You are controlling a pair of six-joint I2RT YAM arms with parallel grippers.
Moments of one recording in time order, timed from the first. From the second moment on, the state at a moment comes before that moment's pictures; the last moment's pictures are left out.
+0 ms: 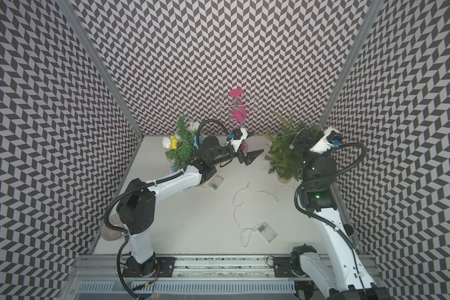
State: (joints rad) left arm -0.75 1.89 1.47 0.61 0.48 0.06; right arm 0.08 0.95 0.89 0.34 0.26 0.33
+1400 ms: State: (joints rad) left arm -0.87 1.96 1.37 0.71 0.32 0.33; right arm 0.02 0.90 0.84 0.28 0.07 0.36
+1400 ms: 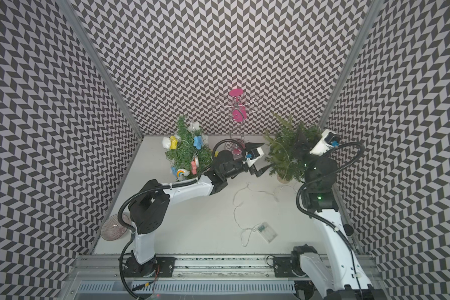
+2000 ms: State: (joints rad) left arm -0.82 1.76 1.03 0.85 0.40 0.14; right arm 0.02 0.57 0.58 0.04 -0.17 0.44
